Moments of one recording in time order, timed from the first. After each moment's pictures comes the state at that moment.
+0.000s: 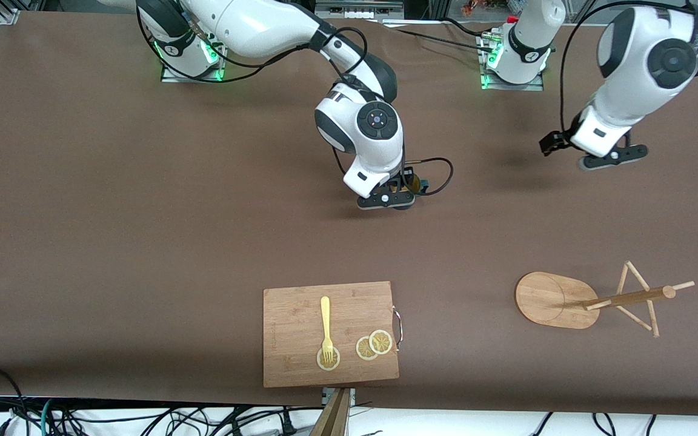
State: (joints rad) left arm -0.11 -0.20 -0.01 -2.38 0.06 2.02 -0.33; right arm 0.75 0.90 0.18 -1.04 -0.06 1.99 0.80
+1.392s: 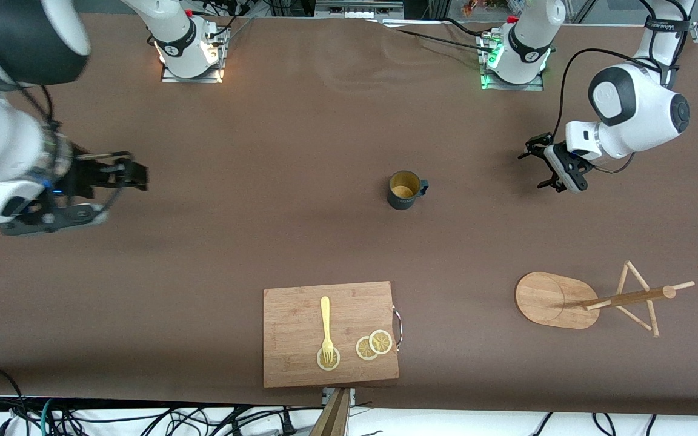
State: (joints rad) left arm 0.12 0.04 -0.03 -2.51 -0.64 2.32 1.48; right arm 0.06 0.45 0.15 -1.01 -0.05 1.31 0.07
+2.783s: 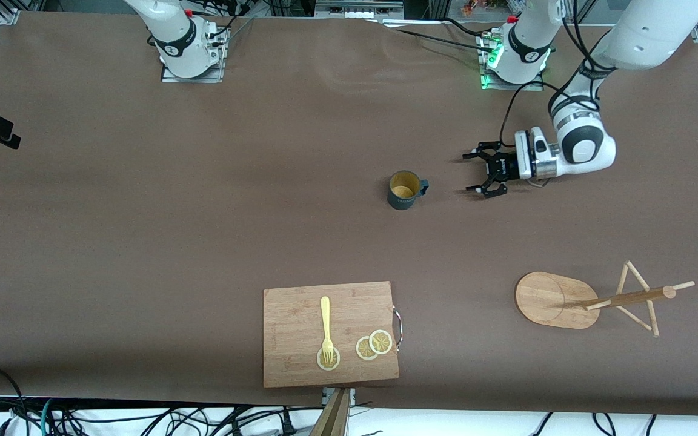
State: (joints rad) left arm 0.16 0.47 -0.14 -2.42 -1.46 1.96 2.76; right arm -0.08 0.10 -0.01 -1.39 -0.05 1.43 -0.04
